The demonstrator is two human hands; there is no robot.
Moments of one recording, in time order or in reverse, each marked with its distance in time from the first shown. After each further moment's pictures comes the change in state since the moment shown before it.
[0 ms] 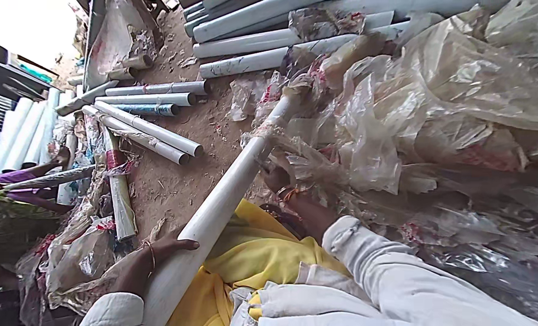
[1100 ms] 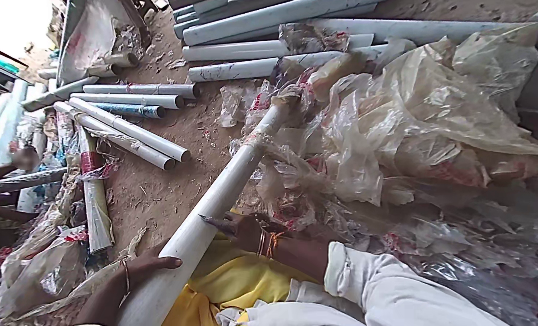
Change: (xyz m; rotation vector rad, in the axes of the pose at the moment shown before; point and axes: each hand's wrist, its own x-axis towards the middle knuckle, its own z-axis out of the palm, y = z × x) left_hand 0.009 -0.003 -0.009 0.002 -0.035 -0.005; right_hand -0.066 -0.029 0.047 -0.025 -0.256 -0.527
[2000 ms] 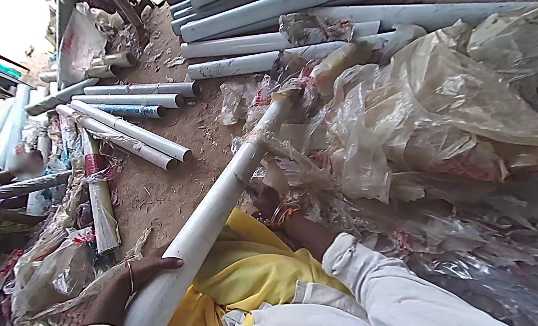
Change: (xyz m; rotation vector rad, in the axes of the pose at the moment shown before) left_hand 0.004 -0.007 -0.007 -0.092 0.011 -0.017; right_hand 0.025 0.065 -0.036 0.013 0.208 0.323
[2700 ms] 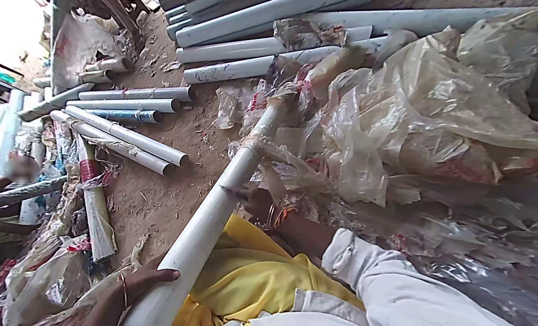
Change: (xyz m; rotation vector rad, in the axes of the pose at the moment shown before) left_hand 0.002 0.001 0.001 0.019 0.003 -0.036; right_hand 0.011 -0.020 -0.017 -0.095 -0.156 -0.094
